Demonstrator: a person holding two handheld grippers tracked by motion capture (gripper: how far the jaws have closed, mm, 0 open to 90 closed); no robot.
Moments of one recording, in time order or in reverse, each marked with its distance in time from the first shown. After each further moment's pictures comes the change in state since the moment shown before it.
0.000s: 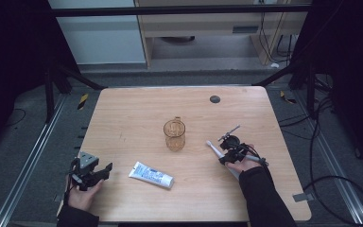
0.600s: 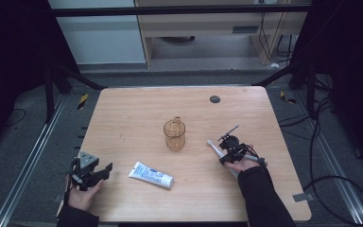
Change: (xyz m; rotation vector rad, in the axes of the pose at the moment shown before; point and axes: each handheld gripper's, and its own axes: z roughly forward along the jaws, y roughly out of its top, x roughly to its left) left arm -0.001 0.000 0.000 0.002 0.000 0.000; right arm -0.001 0.002 0.004 0.037 -0.004 0.029
